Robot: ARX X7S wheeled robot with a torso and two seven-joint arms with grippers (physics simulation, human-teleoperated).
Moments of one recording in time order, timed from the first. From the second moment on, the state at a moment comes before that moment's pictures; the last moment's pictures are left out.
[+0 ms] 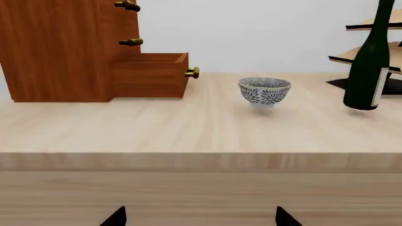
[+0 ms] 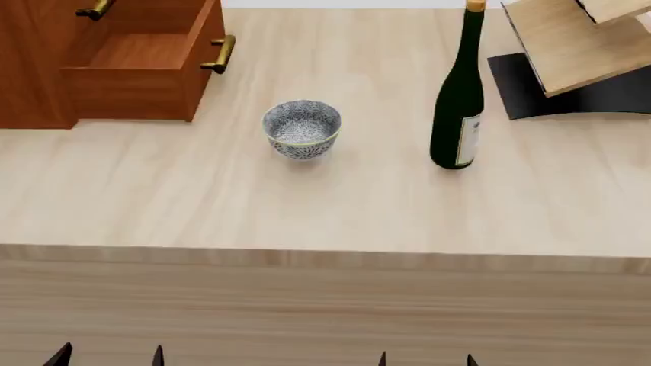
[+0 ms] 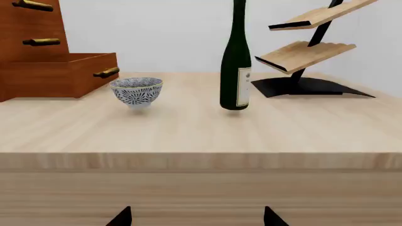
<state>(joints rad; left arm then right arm) 0.00 0.00 0.00 0.00 0.00 0.00 0.00 0.00 0.00 0.00 0.00 0.00 0.00 0.00</state>
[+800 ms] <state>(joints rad) 0.02 -0.09 0.10 0.03 -0.10 0.02 -0.07 -0.01 0.09 -0.10 -0.02 0.08 -0.01 0.11</state>
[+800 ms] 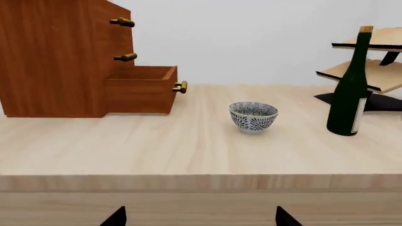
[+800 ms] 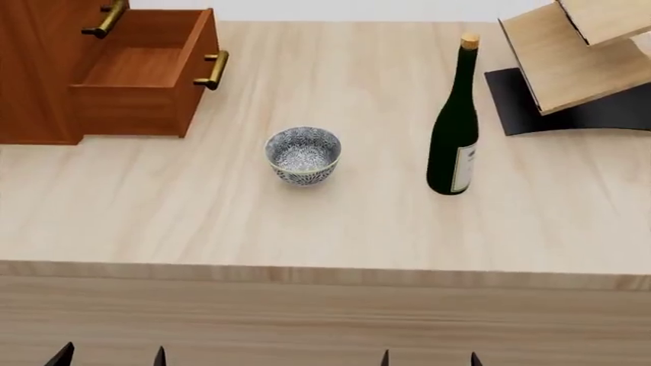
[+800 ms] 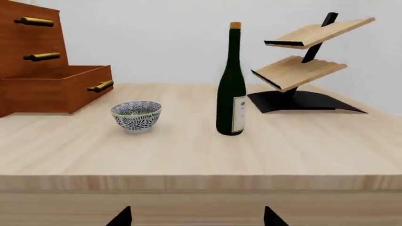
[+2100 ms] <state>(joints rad) -0.26 -0.26 0.08 0.49 -0.21 -0.37 -0.13 0.15 0.24 -0.08 -0.43 0.12 0.32 0.21</state>
